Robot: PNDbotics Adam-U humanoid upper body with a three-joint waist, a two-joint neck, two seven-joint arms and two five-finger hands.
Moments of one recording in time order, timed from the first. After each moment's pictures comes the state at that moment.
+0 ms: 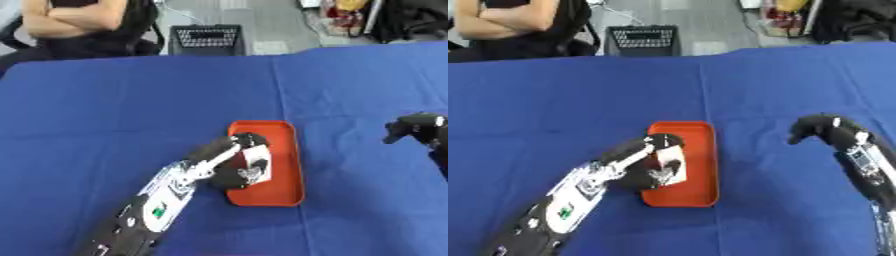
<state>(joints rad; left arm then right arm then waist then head) -0.56 0.17 -0.44 -1.24 -0.57 -0.24 -0.19 -0.14 -0.27 -0.17 -1.87 -0.08 -0.29 0.63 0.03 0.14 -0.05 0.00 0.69</state>
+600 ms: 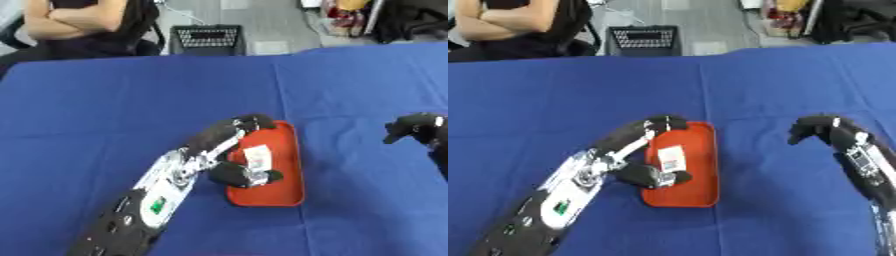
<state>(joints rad) -0.58 0.18 -0.41 -1.40 -0.63 -0.23 -0.17 -0.14 -0.27 -0.17 -1.87 -0.08 -0.29 0.63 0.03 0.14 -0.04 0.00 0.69</state>
